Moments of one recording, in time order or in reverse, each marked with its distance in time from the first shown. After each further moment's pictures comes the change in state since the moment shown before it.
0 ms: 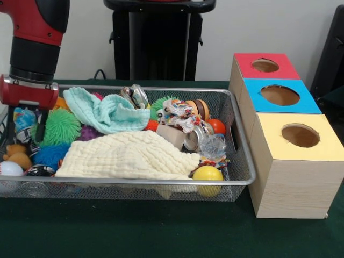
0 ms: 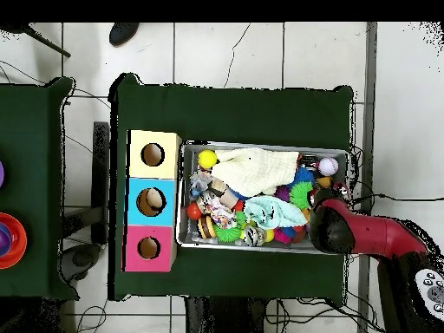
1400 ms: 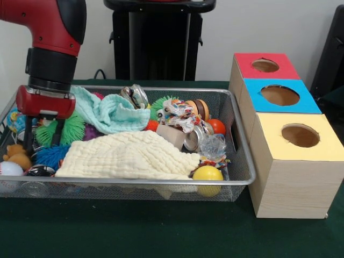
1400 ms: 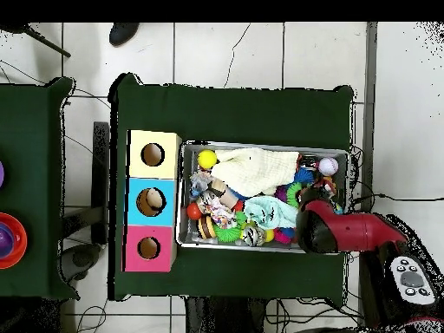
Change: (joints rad) arm 0.096 0.050 -0.065 -0.027 -0.106 -0.117 0.000
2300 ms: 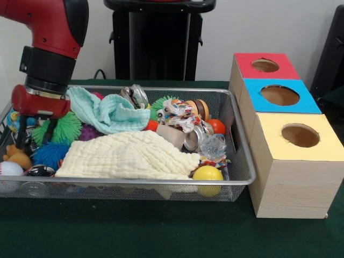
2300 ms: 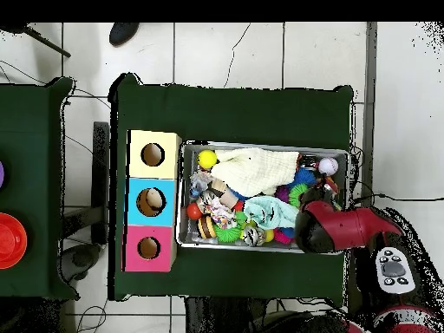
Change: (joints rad) arm 0.108 0.033 -0.124 -0.075 -0.091 0.000 0.000
